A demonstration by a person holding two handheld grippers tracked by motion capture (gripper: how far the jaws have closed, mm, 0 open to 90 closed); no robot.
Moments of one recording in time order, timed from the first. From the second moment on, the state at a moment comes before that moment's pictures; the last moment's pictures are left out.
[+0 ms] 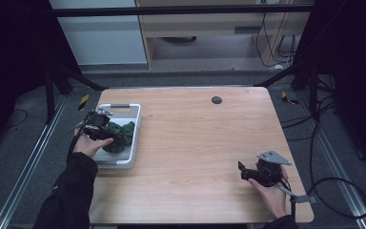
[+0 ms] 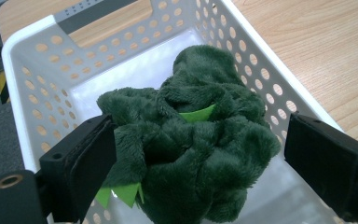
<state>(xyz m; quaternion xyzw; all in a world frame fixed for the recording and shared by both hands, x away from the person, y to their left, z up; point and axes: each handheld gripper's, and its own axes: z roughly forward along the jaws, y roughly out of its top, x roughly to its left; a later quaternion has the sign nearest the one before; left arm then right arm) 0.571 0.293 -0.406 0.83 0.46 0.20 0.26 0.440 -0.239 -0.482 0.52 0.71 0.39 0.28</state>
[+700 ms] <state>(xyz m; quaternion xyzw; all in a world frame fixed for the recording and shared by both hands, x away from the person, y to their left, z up) 0.584 0.294 -0.424 0.82 0.48 0.18 0.24 0.442 -0.238 -0.484 0.52 0.72 0.38 0.27</state>
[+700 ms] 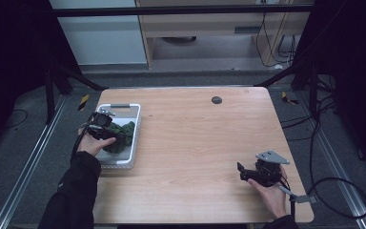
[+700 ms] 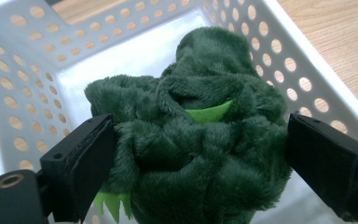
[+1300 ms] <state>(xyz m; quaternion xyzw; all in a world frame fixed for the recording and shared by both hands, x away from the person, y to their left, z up) 0.587 0.295 -0.440 0.83 0.49 0.16 0.22 0.442 -0.238 -0.484 0.52 0.72 0.38 0.27</state>
